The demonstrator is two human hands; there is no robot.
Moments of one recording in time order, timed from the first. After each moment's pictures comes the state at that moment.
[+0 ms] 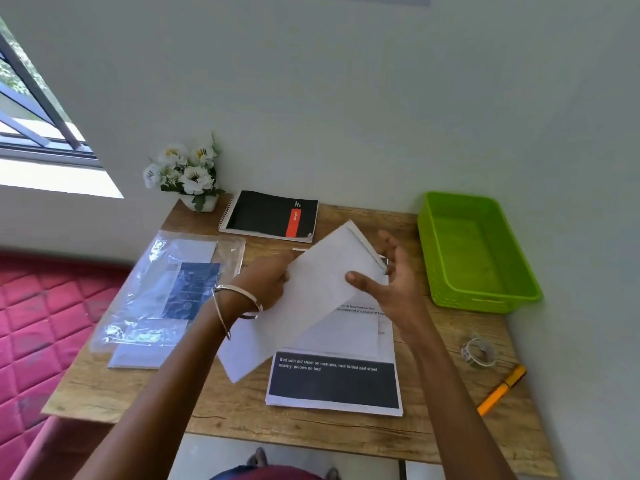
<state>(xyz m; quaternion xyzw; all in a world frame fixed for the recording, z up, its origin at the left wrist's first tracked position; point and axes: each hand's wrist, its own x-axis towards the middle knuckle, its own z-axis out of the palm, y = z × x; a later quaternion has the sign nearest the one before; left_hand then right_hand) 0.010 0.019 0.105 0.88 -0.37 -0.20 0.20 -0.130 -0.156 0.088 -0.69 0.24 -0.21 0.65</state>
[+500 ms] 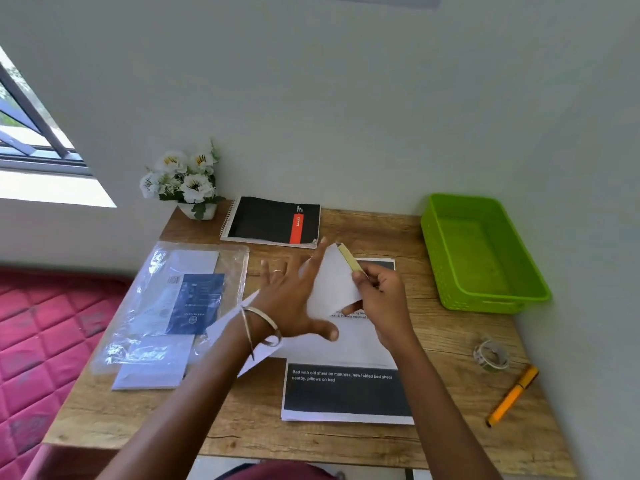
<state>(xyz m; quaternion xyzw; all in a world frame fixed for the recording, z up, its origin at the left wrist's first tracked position) 0.004 0.015 0.086 0.87 -0.46 -0.15 0.11 -0.101 -0.118 0.081 -0.70 0.32 -0.20 0.60</state>
